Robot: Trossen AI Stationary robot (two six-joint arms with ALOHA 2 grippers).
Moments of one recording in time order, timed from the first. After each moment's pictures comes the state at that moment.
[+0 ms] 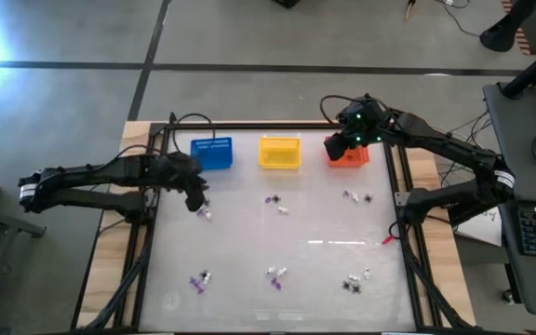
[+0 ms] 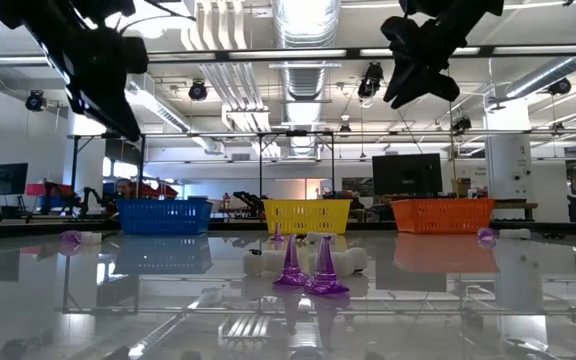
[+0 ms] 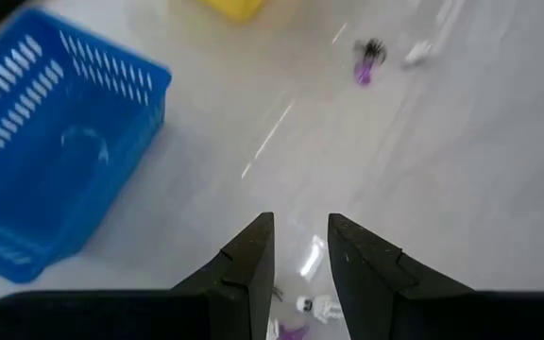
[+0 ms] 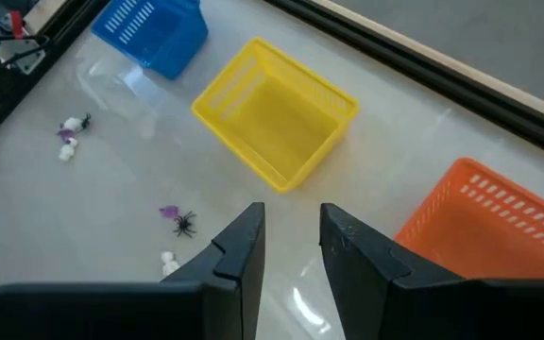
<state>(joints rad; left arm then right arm) 0.21 0.87 0.69 -0.73 -0.09 -0.33 -0.57 1.23 1.15 -0.73 -0.13 0.38</state>
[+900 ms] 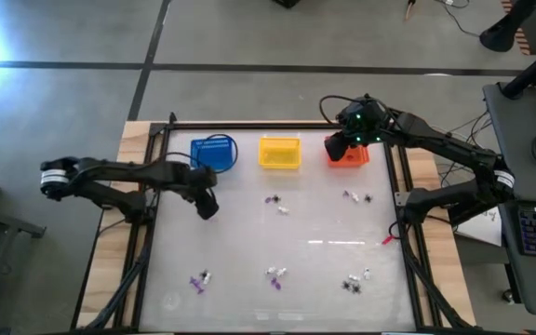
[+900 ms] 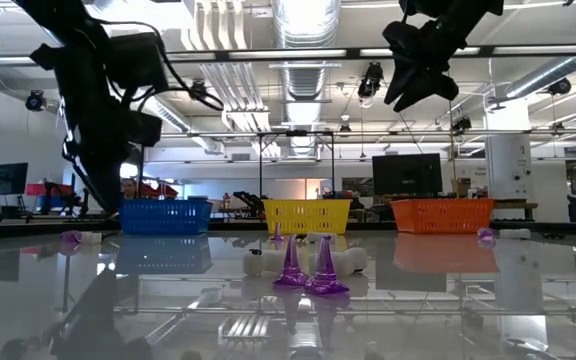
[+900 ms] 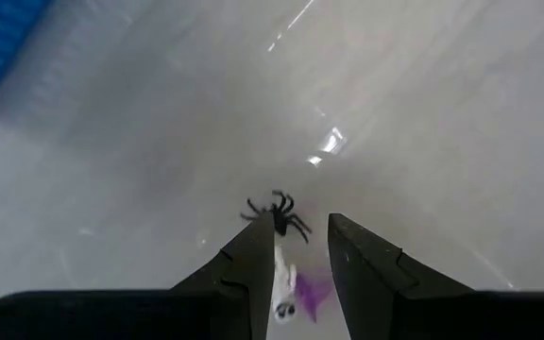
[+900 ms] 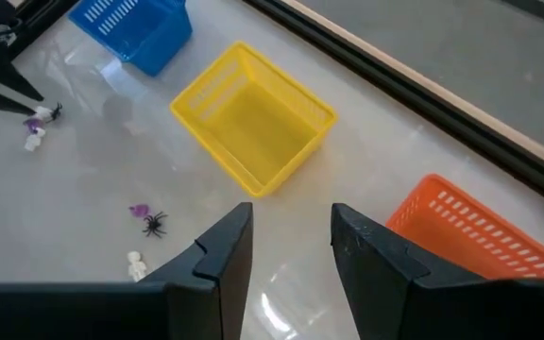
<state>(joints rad) 0.21 1.22 0.63 -0.68 -0.04 -0.49 -0.57 1.23 1.15 -0.73 -0.08 0.29</state>
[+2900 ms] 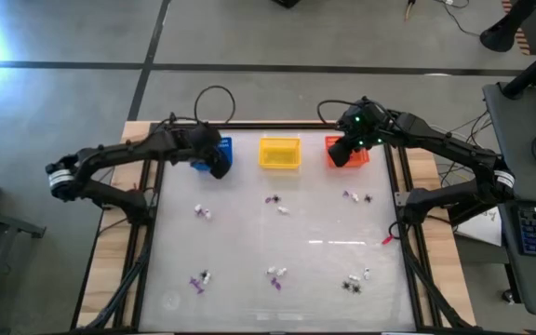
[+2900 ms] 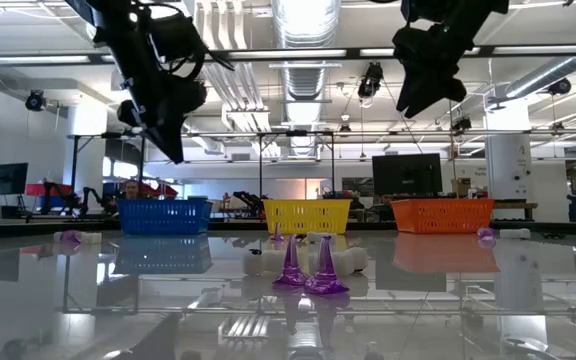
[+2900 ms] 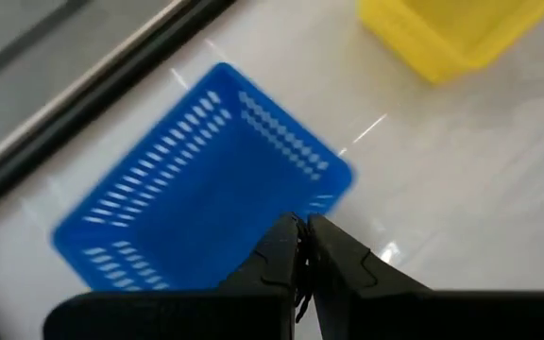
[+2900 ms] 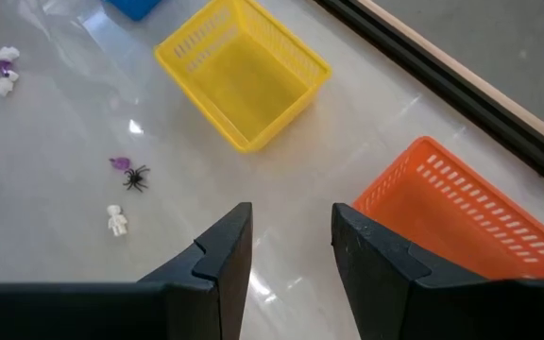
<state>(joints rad) 0.49 1.30 0.93 -0.69 -0.24 -0.26 -0.57 1.23 1.15 -0.84 -0.09 0.23</state>
